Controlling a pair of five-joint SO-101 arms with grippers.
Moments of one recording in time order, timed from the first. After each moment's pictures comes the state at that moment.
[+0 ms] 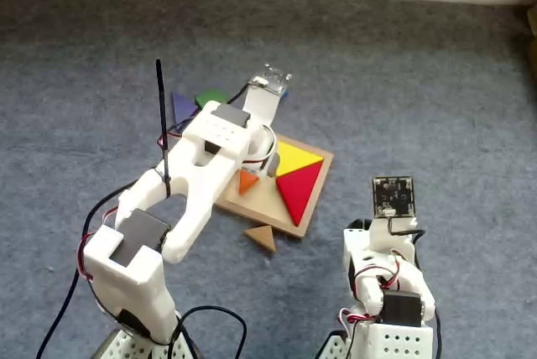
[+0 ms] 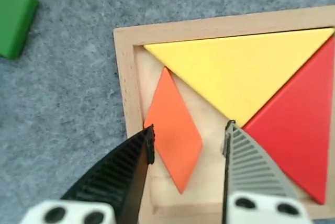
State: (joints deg) left arm 18.7 15.3 11.3 58.4 4.6; right arm -0.8 -104.2 95.8 62.1 9.4
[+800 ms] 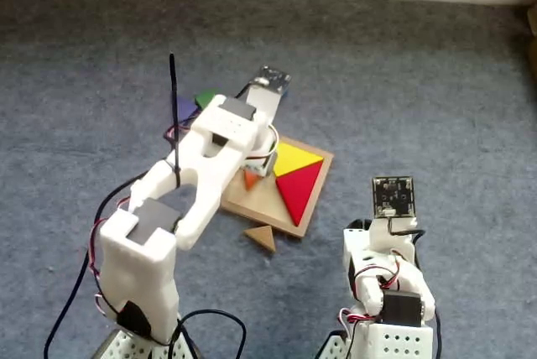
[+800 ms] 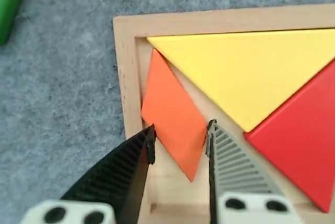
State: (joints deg) left arm 18.7 25.7 1.3 66.0 7.2; right arm -0.8 -104.2 95.8 62.1 9.4
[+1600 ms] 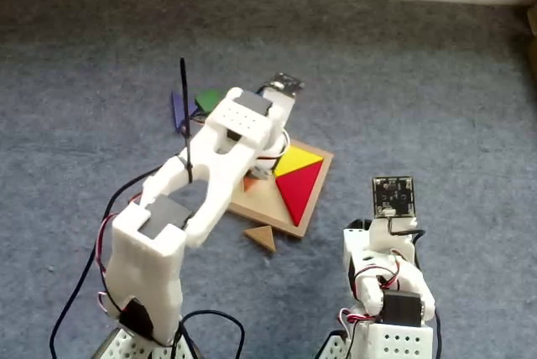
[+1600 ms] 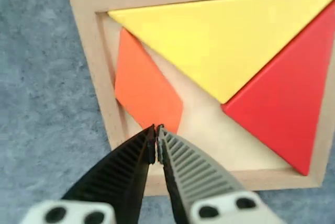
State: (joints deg) left arm 21.0 25.5 -3.6 75.9 7.3; right arm -0.8 -104.2 95.8 62.1 9.4
